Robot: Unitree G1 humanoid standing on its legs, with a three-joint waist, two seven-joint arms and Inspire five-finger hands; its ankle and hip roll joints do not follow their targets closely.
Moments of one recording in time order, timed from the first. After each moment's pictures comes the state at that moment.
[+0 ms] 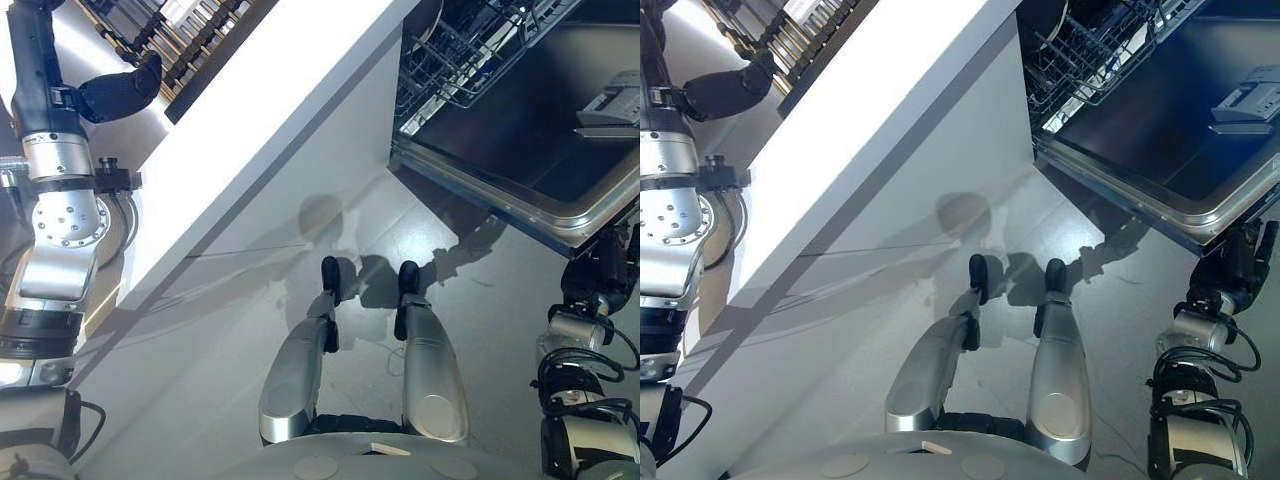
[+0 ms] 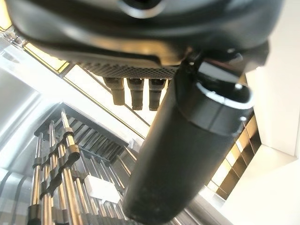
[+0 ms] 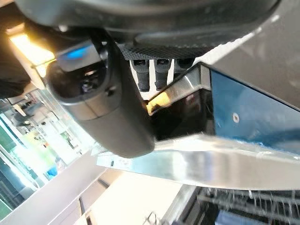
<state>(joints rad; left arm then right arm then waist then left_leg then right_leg) -0.38 0.85 0.09 0.01 -0.12 -0.18 0.45 -0.22 -0.49 -0.24 0.76 1.55 -0.43 0.25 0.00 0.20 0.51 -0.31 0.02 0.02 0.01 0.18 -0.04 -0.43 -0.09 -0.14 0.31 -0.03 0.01</state>
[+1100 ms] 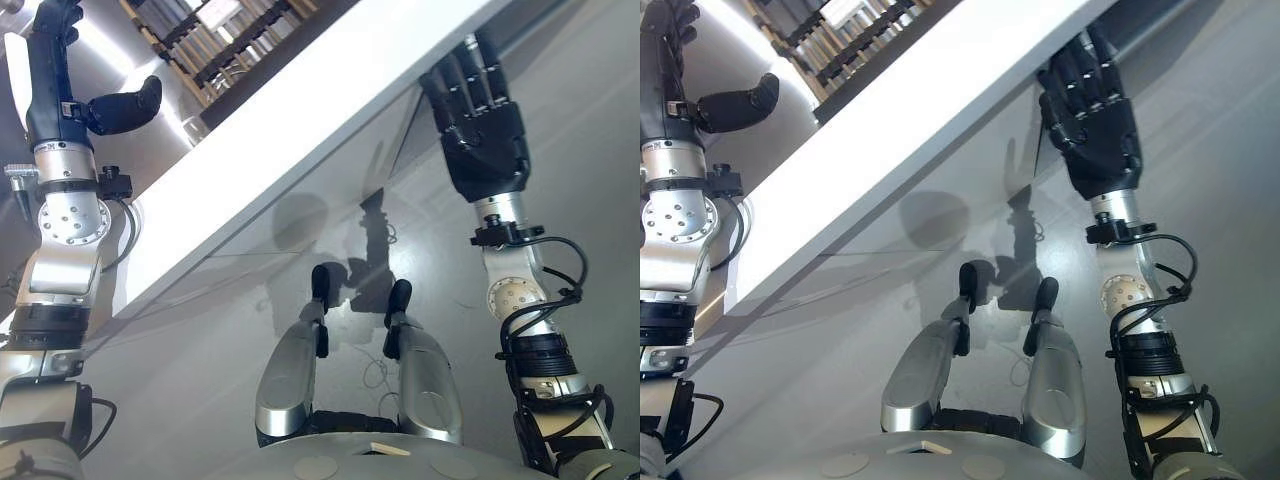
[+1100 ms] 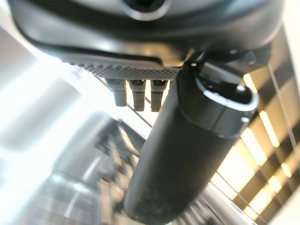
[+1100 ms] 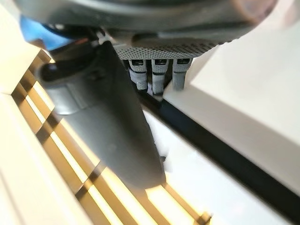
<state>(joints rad) -0.37 0.80 0.07 0.13 -0.12 -0.17 0.36 -0.31 -0.42 -0.04 0.02 1.06 -0.15 0.25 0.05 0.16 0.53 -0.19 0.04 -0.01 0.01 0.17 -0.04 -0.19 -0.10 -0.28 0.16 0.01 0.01</state>
